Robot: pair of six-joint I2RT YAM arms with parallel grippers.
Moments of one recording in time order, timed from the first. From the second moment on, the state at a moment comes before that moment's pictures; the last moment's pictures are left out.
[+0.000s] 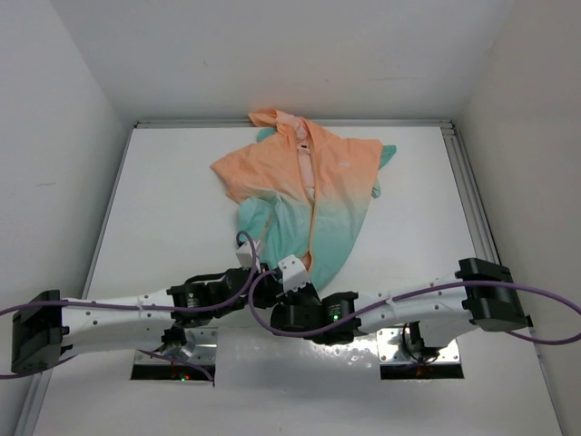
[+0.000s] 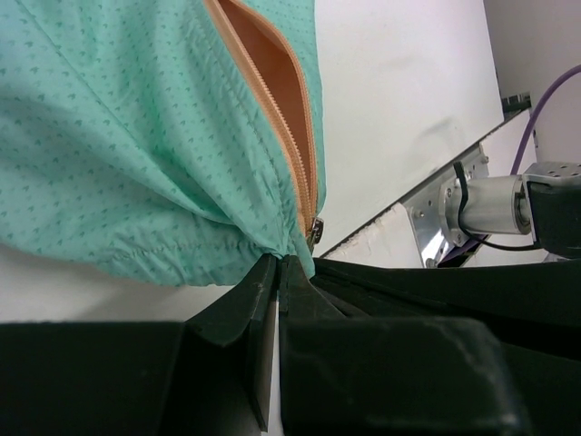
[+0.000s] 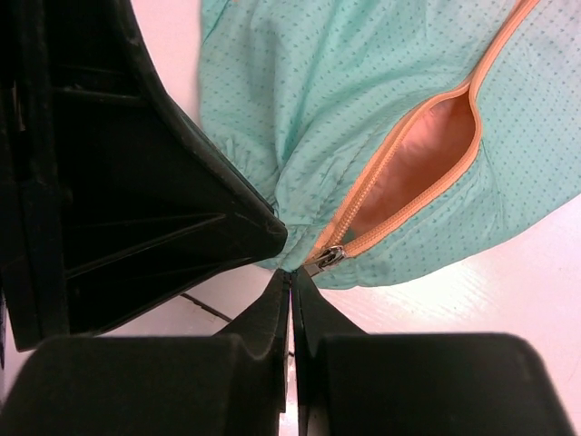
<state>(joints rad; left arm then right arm) -1.21 0.86 0.34 0.00 -0.27 -0.97 1.56 1.45 0.84 -0.43 0.80 0.77</state>
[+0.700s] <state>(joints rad) -1.21 0.87 0.34 -0.06 -0.25 -0.97 1.56 1.39 0.84 -0.53 0.87 0.82</state>
